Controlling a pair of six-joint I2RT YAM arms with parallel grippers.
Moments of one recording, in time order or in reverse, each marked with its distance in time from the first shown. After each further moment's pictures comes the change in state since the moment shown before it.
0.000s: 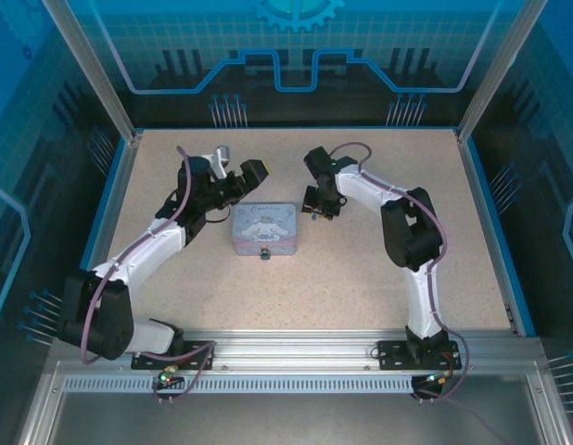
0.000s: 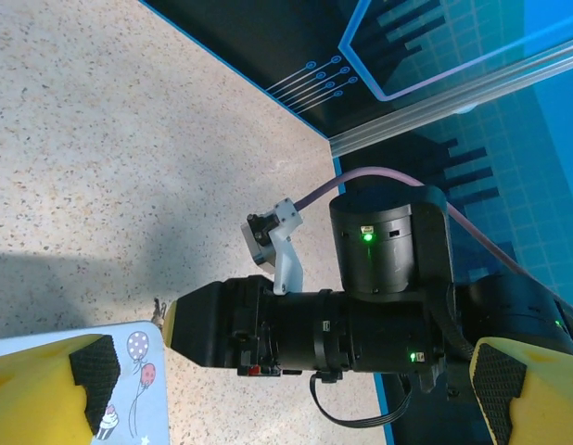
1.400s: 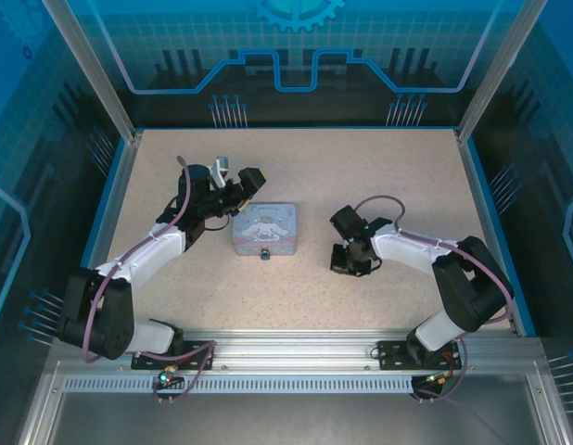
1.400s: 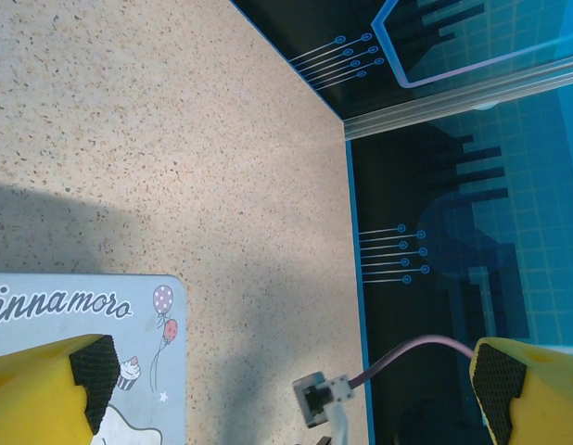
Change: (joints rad) left arm 0.014 0.001 -0.070 0.022 0.040 -0.077; right arm 0.090 -0.588 -0.862 0.235 -0.019 0.042
